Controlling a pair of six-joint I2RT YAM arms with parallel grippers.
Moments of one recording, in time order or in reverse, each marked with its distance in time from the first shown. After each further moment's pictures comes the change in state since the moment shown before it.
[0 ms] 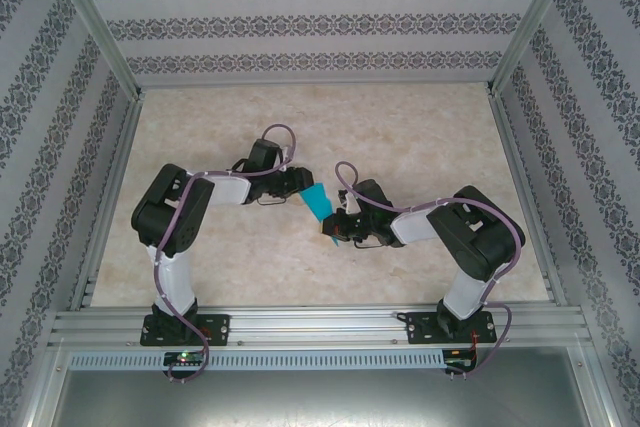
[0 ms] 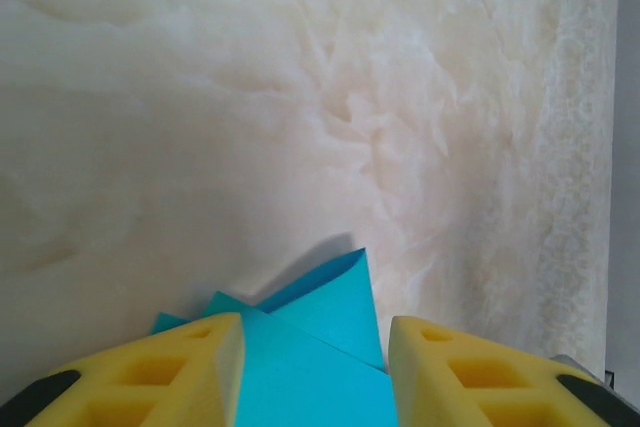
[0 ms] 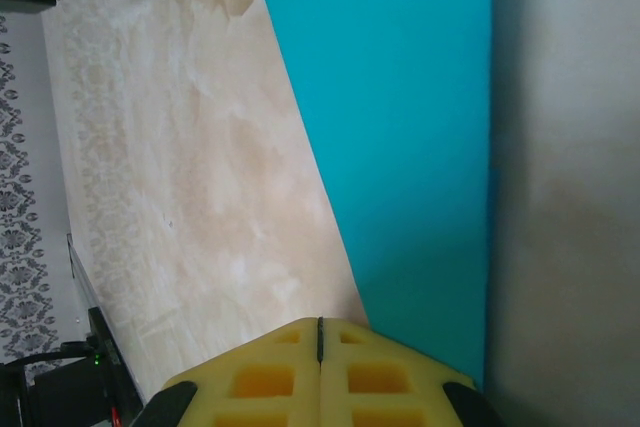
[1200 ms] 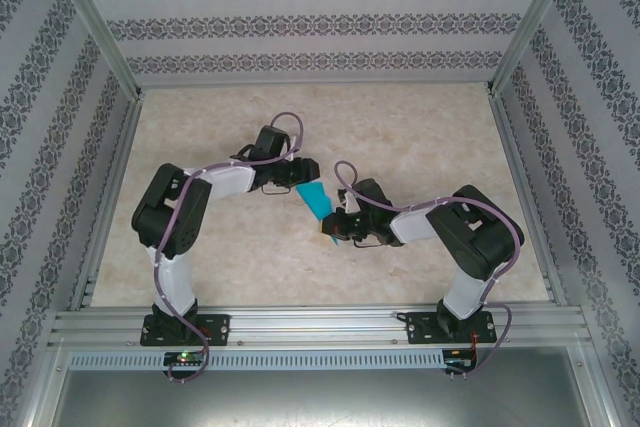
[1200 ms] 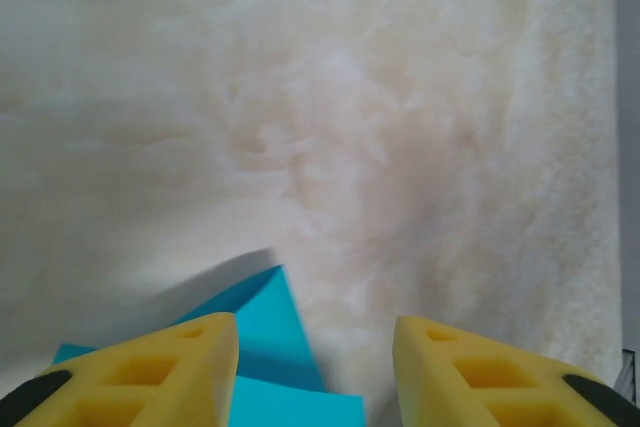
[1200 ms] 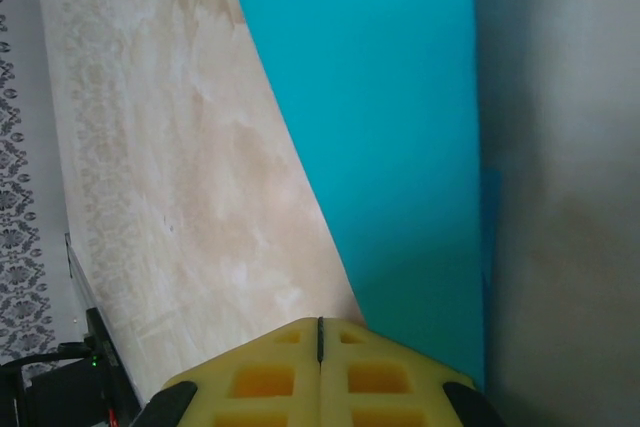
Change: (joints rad) left arm -0.031 -0.032 0.159 -0.209 -0.016 0.096; right arm 0.000 0.009 0.011 0.001 0.000 -0.007
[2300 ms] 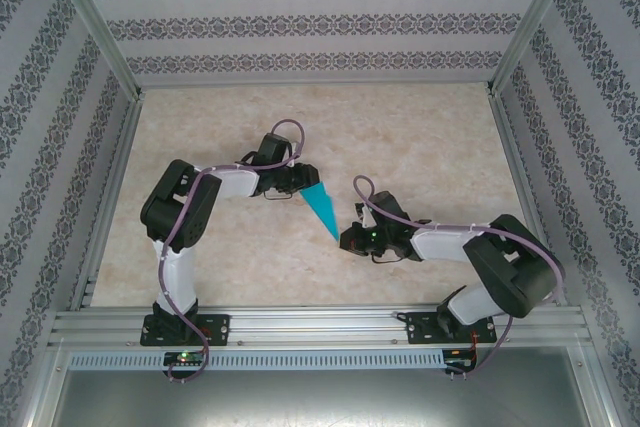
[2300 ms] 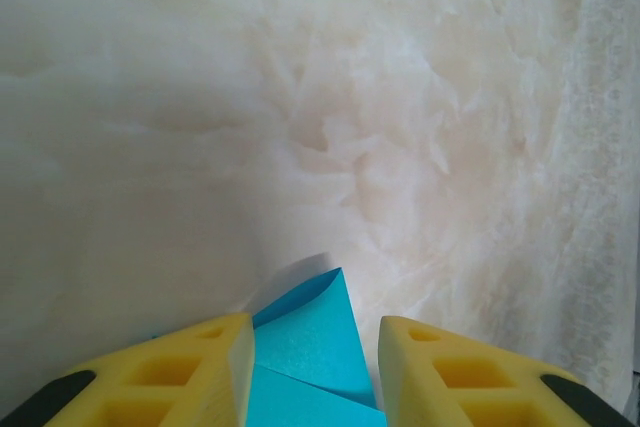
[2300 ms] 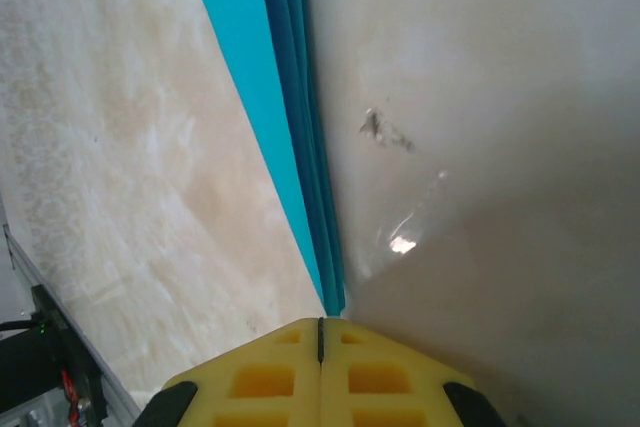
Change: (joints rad) left arm -0.002 0.092 -0.037 0.102 -0.007 -0.056; right arm 0.001 -0.289 -0.143 -0.258 0.075 -0.024
